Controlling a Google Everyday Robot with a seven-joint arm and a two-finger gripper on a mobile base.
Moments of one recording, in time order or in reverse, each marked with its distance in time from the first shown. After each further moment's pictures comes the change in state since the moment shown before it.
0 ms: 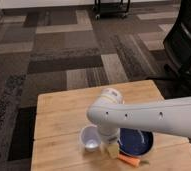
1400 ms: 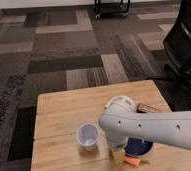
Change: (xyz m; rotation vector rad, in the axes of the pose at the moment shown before) arm 0.019 0.019 0.011 0.062 -0.048 0.100
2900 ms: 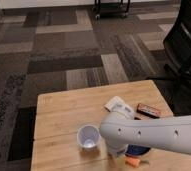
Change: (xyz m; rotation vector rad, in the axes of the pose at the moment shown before) arm -0.012 0.016 0.026 -0.025 0.002 -0.123
